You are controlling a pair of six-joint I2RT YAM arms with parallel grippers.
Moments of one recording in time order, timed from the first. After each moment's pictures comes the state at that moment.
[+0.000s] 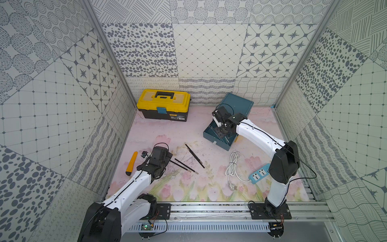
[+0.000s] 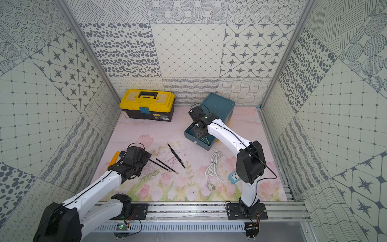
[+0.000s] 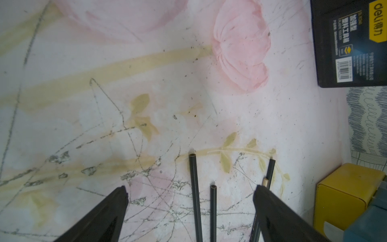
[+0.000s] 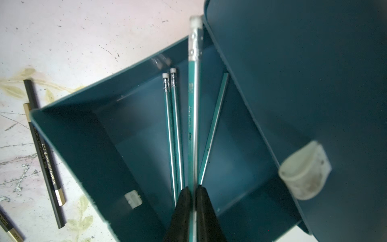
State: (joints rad) left arm -0.23 1.02 0.46 -0.38 -0.20 -1.27; right arm 0.63 1.85 1.69 -0.97 0.29 0.05
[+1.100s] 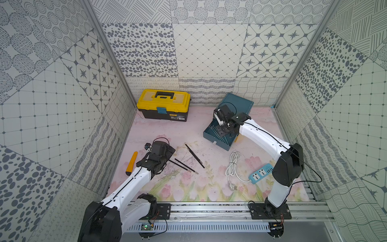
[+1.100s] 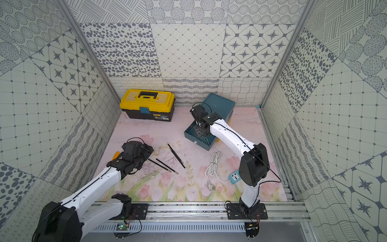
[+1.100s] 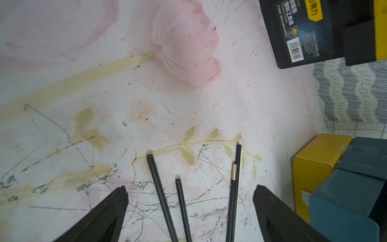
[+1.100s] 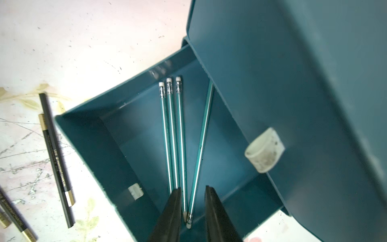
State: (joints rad) left arm -0.24 1.05 0.58 -0.36 -0.12 -1.10; right arm 0.63 1.78 1.69 -0.96 0.29 0.08
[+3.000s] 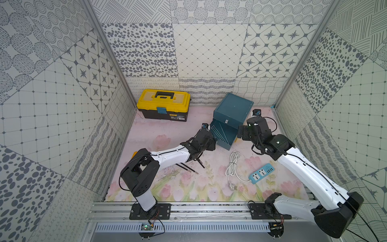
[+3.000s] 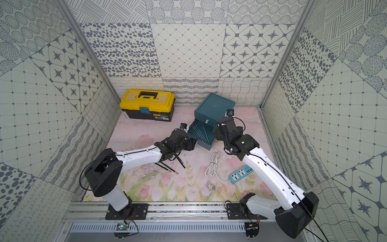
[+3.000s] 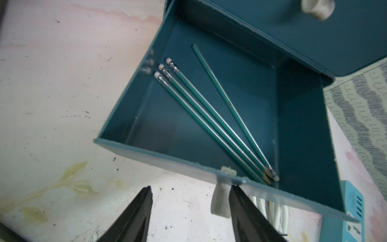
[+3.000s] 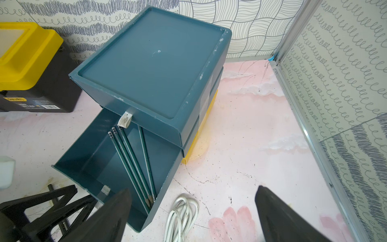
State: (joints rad) left arm -0.75 1.72 1.07 0.03 -0.14 -0.51; right arm 0.57 1.17 1.21 -0.73 0.53 0.41
